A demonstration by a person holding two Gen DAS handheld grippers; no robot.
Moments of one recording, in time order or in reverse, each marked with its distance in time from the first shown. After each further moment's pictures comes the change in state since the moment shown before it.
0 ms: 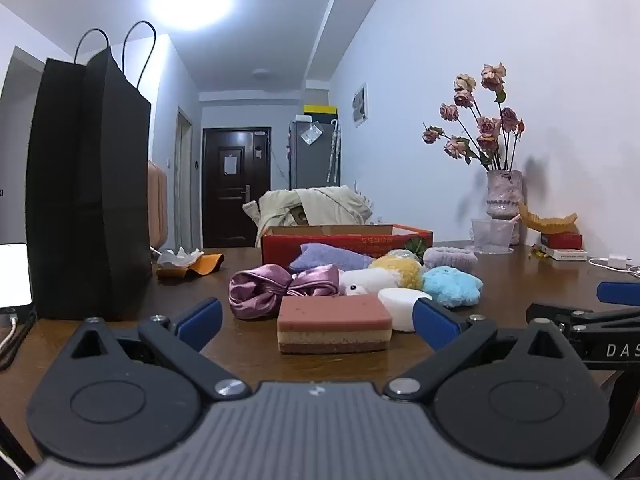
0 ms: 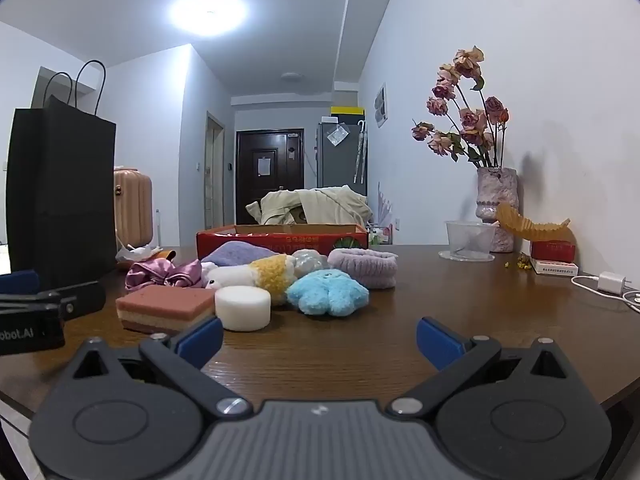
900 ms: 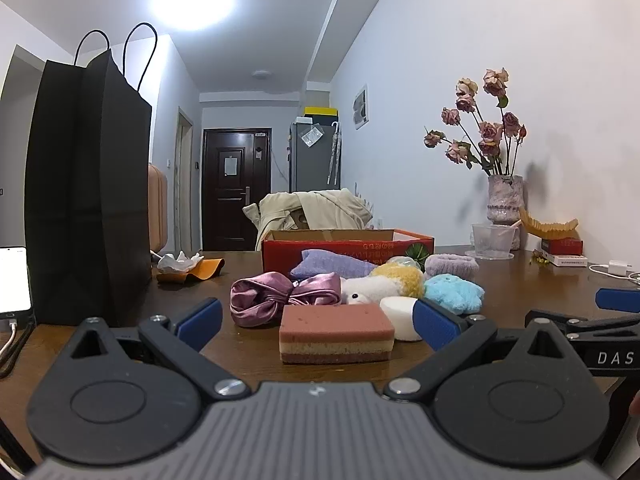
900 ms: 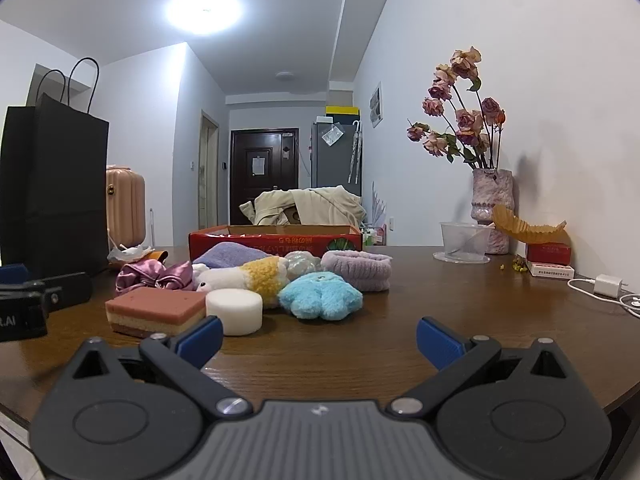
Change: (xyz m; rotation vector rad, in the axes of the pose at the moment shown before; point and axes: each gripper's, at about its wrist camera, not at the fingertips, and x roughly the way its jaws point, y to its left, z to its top) left arm 0.005 0.001 0.007 0.005 0.016 0.001; right arm 0.007 0.002 0.002 -0.011 -0.004 -0.020
